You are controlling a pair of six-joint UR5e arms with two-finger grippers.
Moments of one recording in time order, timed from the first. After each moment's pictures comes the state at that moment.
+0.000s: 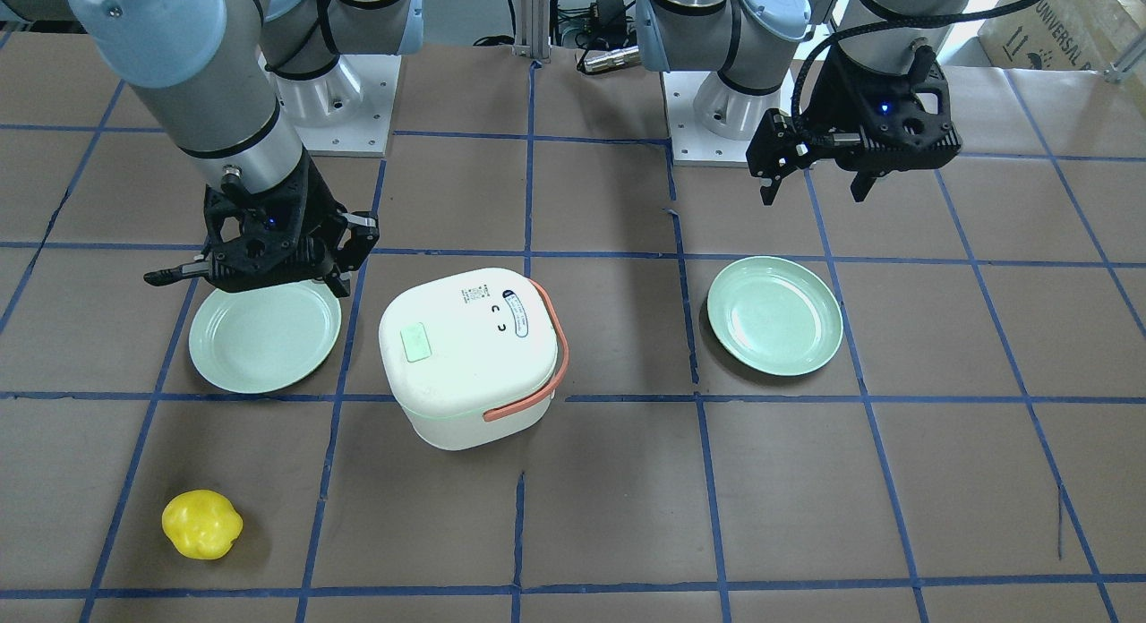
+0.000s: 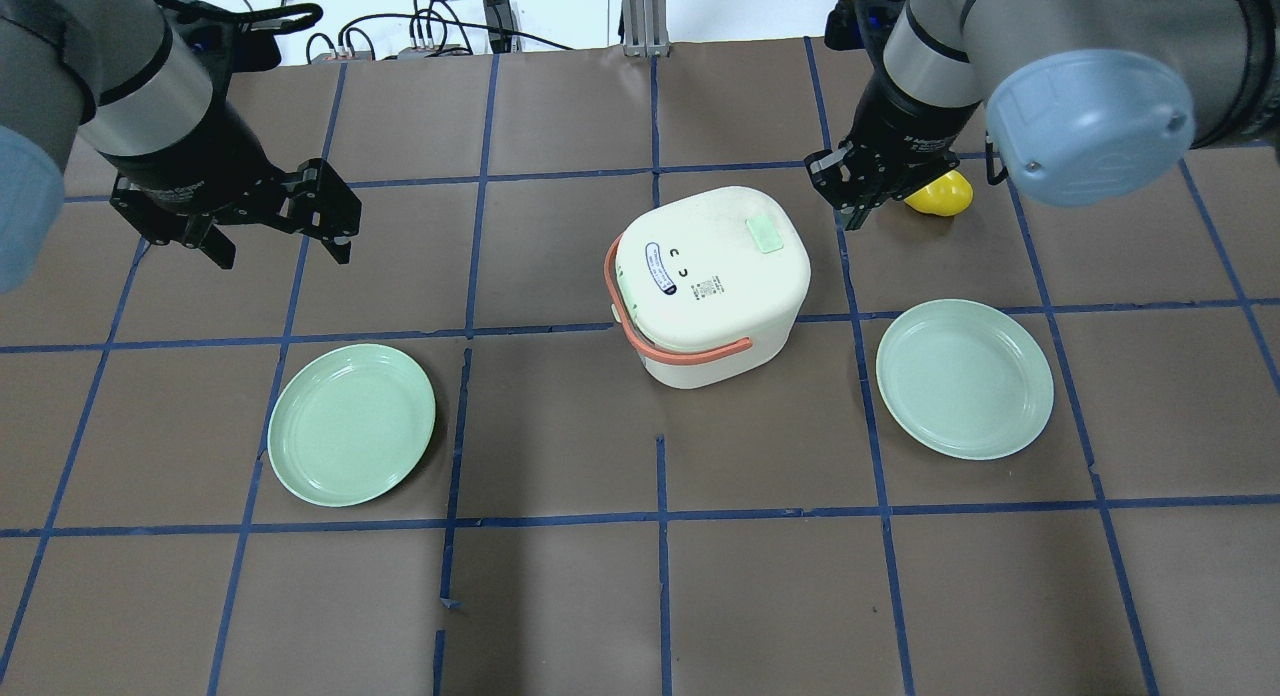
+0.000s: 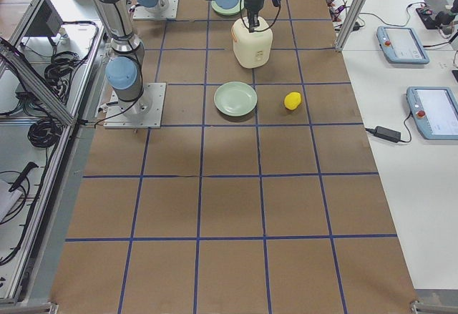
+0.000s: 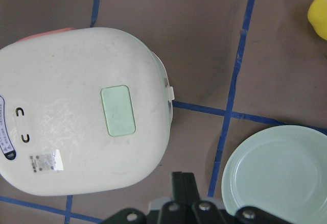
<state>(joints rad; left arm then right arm) -1.51 -1.48 -1.67 -1.53 1.62 0.03 1.63 -1.45 1.63 -1.79 -1.46 -0.13</state>
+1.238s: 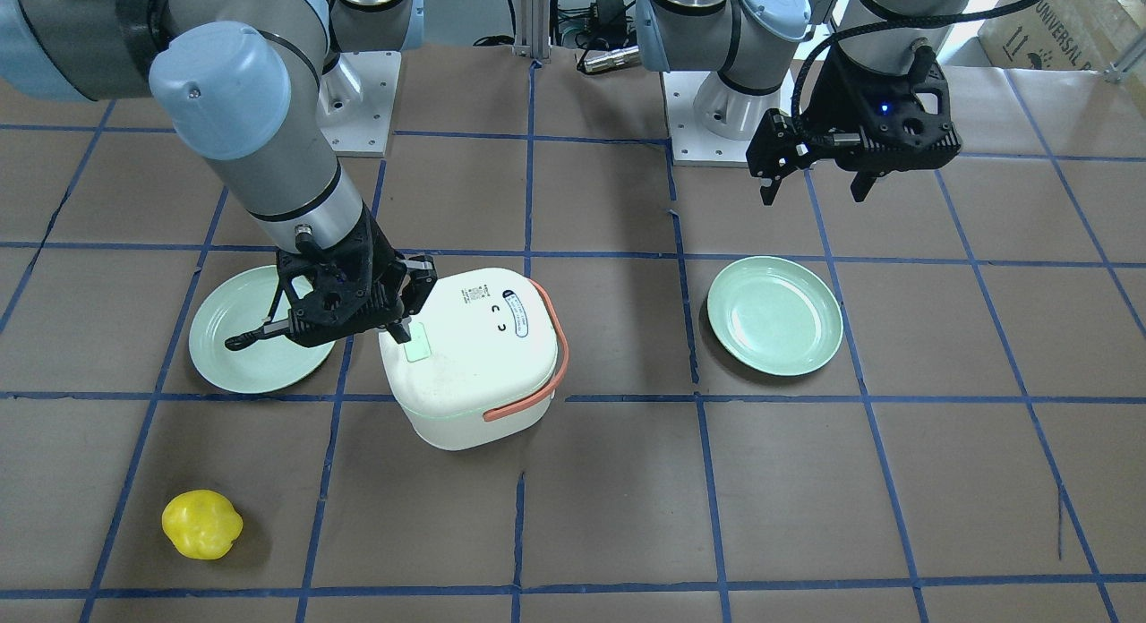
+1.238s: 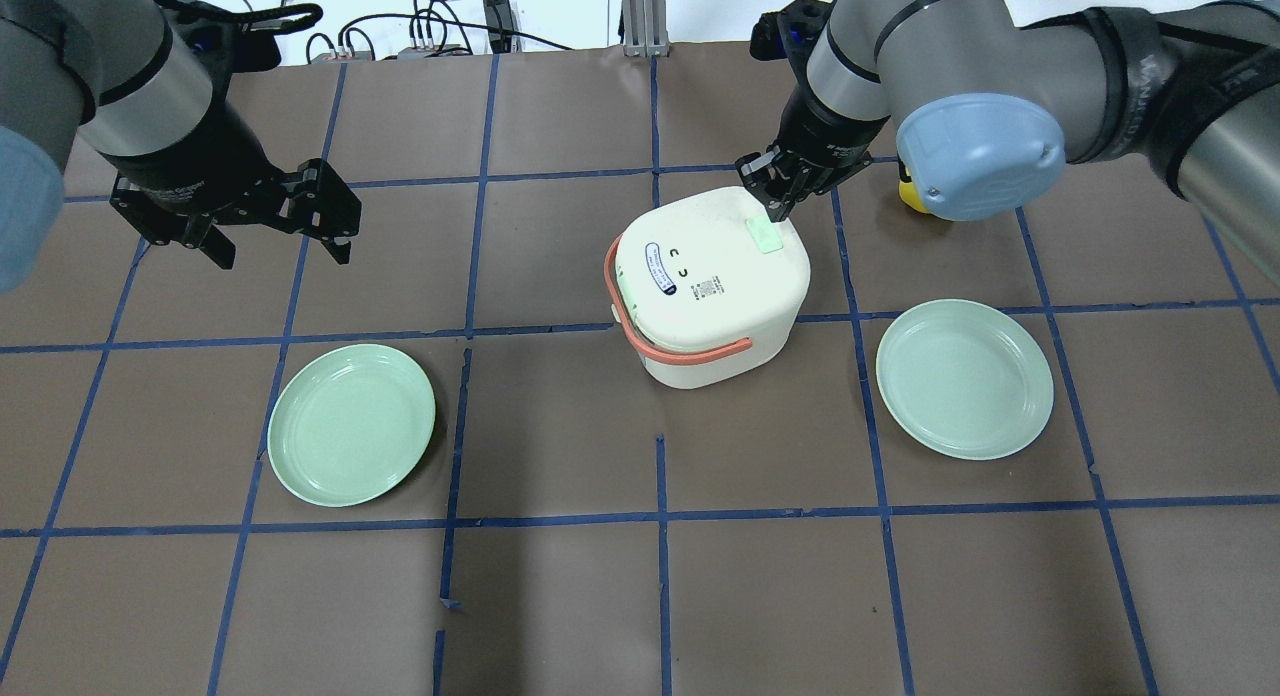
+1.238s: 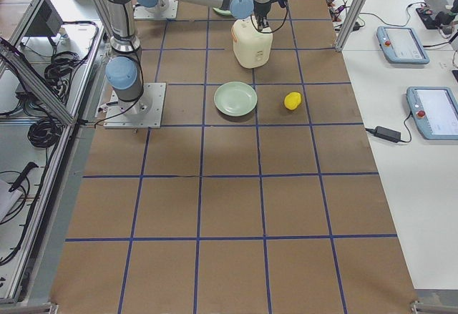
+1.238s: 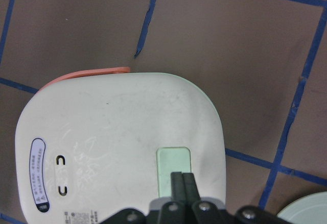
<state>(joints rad) -1.51 -1.48 -1.67 -1.53 1.62 0.03 1.68 -1.36 1.63 -1.93 -1.38 -0.17</state>
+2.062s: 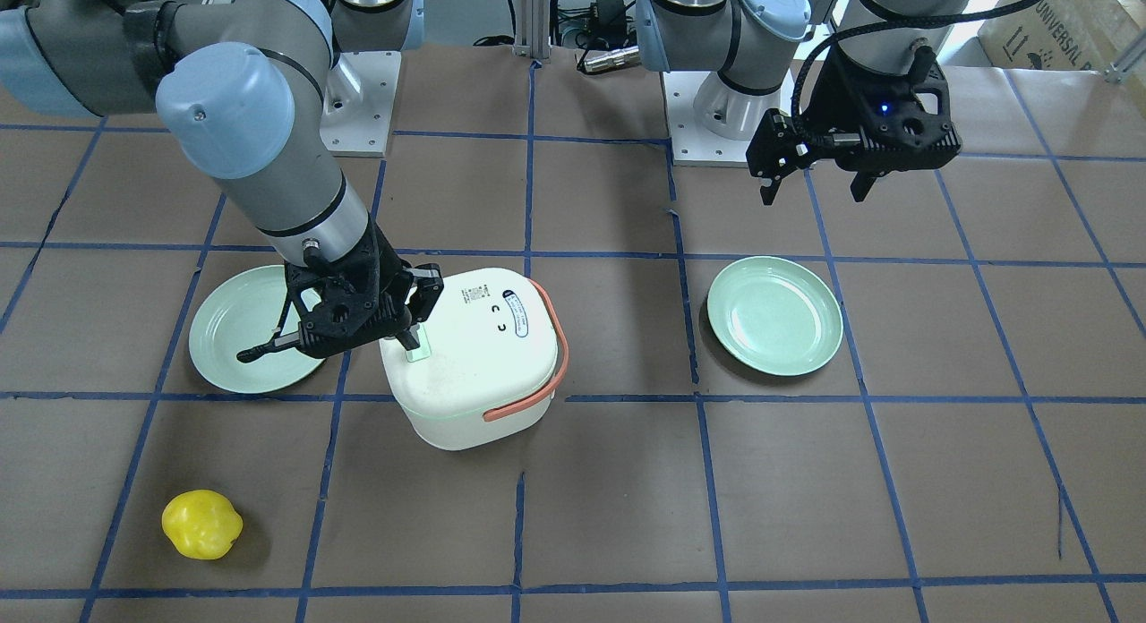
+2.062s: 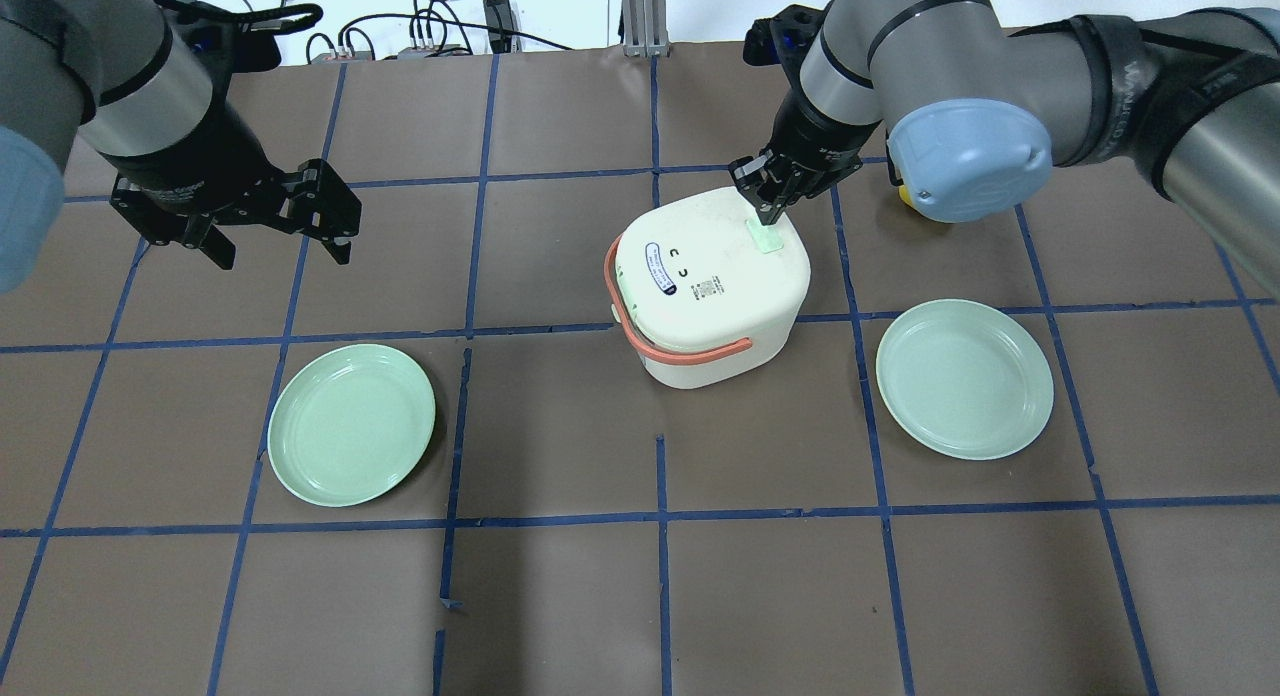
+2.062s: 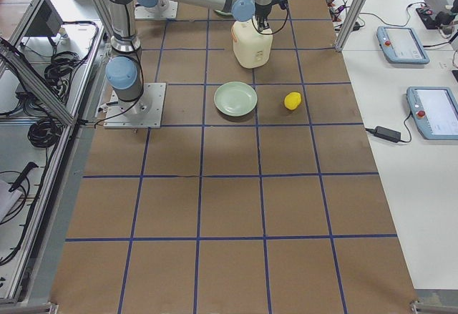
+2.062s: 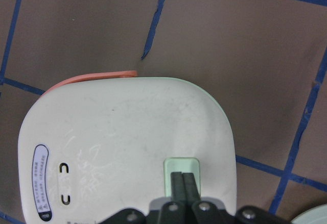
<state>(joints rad) -1.51 -1.48 -1.67 -1.53 1.62 0.03 1.68 -1.34 1.63 -1.95 -1.36 -0.17</state>
